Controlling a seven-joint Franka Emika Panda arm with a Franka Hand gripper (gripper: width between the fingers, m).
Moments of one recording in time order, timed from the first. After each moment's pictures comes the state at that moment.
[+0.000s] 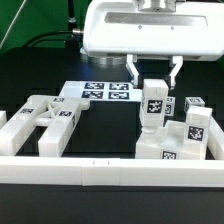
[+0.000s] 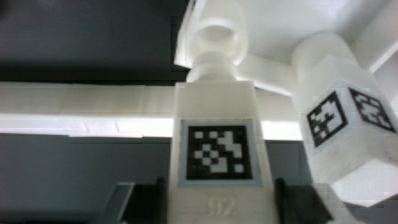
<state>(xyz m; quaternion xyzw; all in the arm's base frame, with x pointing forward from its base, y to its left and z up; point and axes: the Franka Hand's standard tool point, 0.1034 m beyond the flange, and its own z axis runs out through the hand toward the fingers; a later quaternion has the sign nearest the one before) 0.599 0.038 0.107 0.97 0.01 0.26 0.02</state>
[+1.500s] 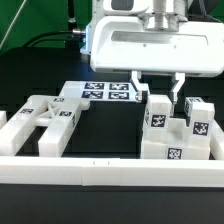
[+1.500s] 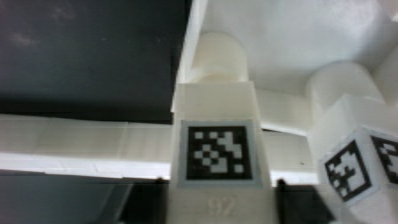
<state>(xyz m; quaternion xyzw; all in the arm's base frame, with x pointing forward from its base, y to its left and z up) 0.588 0.045 0.082 0.96 0.03 0.26 0.02</state>
